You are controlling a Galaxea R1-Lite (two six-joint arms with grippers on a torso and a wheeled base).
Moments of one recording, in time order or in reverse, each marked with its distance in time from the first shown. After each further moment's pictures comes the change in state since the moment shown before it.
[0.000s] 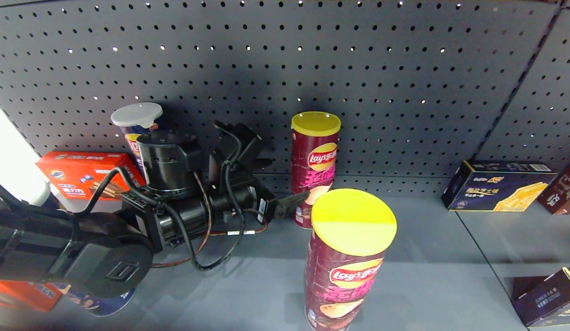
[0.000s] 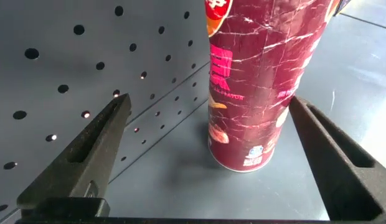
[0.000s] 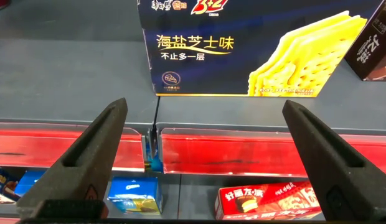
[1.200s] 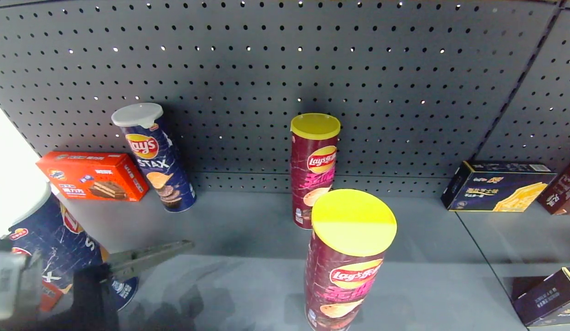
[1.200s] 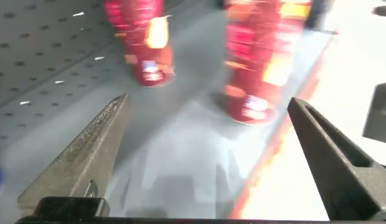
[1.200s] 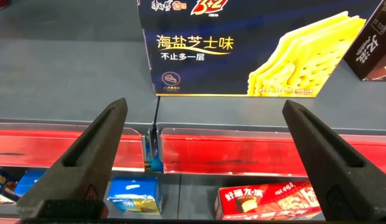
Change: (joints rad) left arm -0.182 -0.745 0.670 0.003 0.016 -0.023; right arm 0.000 0.000 0.000 0.000 0.000 0.000
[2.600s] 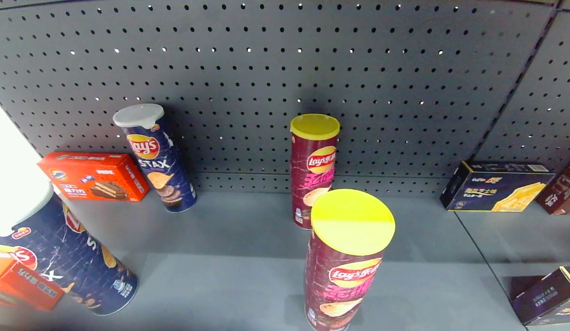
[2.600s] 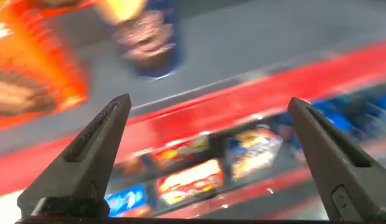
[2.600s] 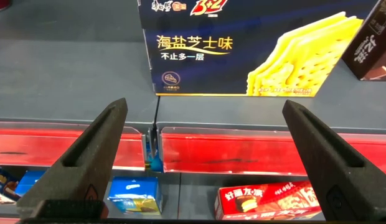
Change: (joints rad) left arm 0.584 -0.970 0.180 0.841 0.114 -0.024; right arm 0.000 0.000 0.000 0.000 0.000 0.000
